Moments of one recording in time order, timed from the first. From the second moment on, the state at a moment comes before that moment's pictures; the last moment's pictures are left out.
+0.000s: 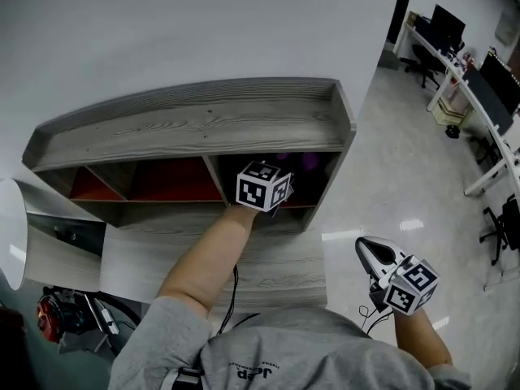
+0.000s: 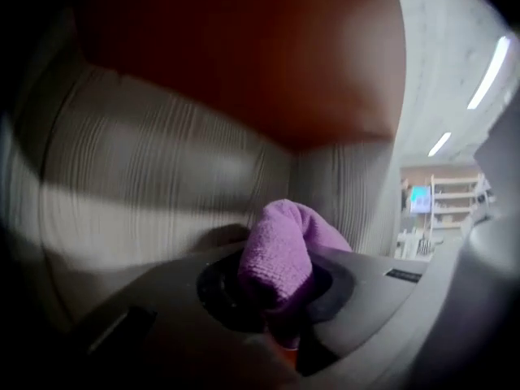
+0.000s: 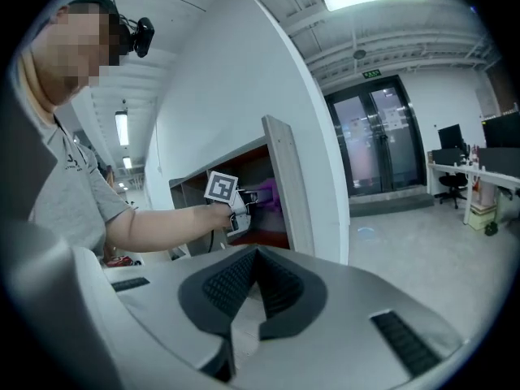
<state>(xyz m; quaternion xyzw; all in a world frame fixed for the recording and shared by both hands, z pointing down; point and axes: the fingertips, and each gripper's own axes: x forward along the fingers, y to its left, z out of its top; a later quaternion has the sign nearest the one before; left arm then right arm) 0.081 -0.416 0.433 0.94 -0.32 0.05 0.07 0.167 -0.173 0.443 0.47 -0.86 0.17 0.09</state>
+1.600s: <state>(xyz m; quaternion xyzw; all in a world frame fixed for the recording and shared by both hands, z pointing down) 0.102 -0.342 0.377 0.98 -0.17 -0.01 -0.03 0.107 -0.124 0.430 0.57 -0.79 0.19 0.11</state>
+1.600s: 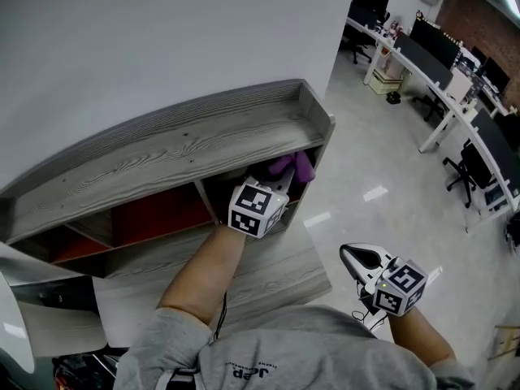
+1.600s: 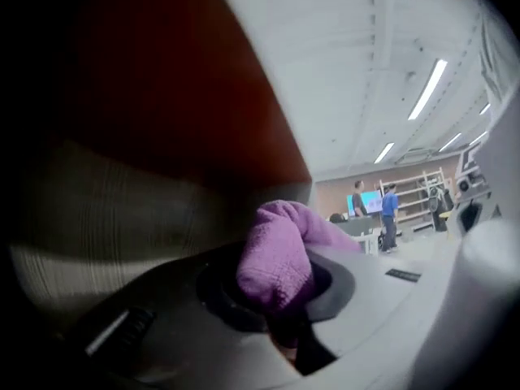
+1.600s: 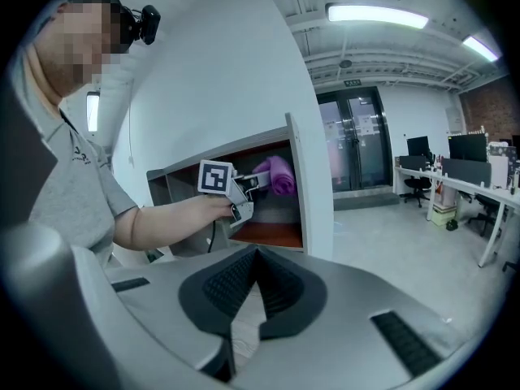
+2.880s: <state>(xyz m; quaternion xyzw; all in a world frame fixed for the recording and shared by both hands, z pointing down) 0.095 -0.348 0.501 0.94 -0.28 0.21 0.01 0.106 -0.113 0.437 0.53 -0.83 0.17 0.10</state>
